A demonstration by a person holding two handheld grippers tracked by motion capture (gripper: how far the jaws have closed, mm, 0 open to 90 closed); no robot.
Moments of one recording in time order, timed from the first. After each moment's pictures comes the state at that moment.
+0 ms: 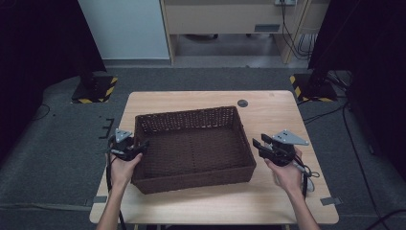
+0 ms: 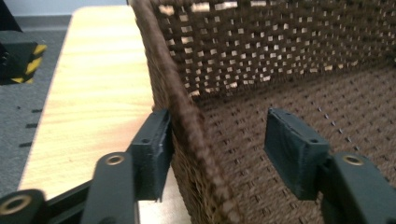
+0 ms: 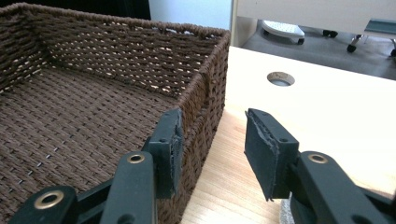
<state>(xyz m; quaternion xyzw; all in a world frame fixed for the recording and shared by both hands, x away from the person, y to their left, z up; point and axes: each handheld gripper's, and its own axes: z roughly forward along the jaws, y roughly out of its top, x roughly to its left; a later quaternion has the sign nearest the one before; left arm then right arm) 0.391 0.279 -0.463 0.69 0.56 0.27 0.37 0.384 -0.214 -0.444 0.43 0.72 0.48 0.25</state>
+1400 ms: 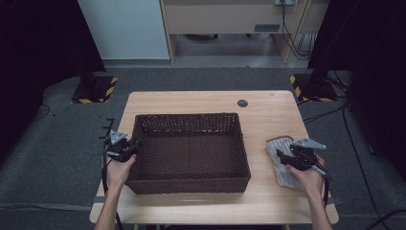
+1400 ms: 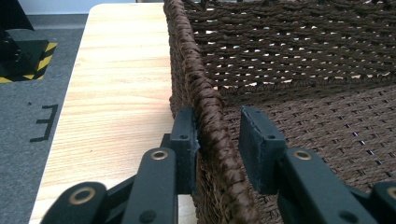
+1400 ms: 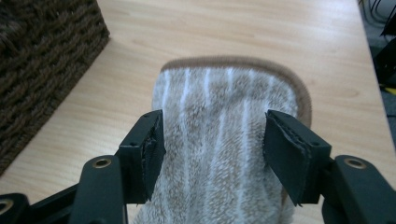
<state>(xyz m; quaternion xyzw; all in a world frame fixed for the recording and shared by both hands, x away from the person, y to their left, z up) 0.388 0.291 -0.463 0.67 0.57 0.27 0.38 0.390 -0.290 -0.491 0.52 0.73 0.36 0.26</state>
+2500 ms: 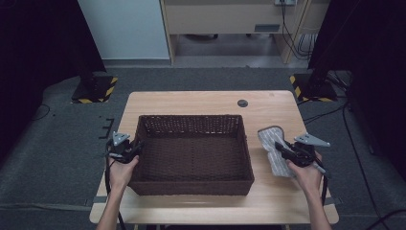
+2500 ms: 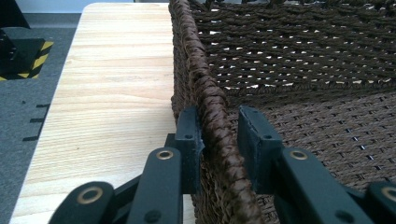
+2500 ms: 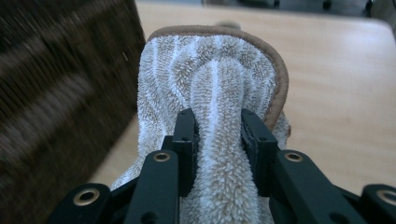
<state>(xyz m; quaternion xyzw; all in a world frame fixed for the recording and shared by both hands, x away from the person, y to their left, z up) 0.382 0.280 -0.463 0.67 0.57 0.27 0.39 0.391 -0.281 -0.465 0.49 0.71 0.45 0.24</state>
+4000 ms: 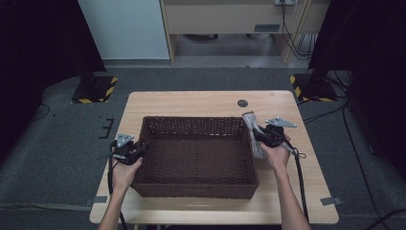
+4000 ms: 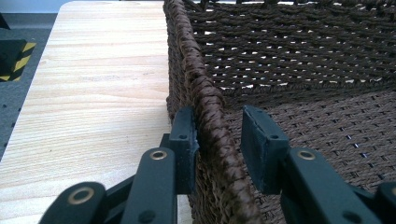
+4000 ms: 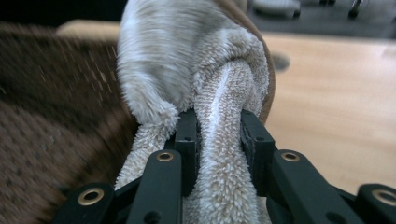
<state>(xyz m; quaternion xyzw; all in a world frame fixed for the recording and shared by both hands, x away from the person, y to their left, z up) 0.380 0.273 -0.465 0.68 0.56 0.26 0.40 0.462 -0.211 -0.488 0.49 0.71 0.46 0.21</state>
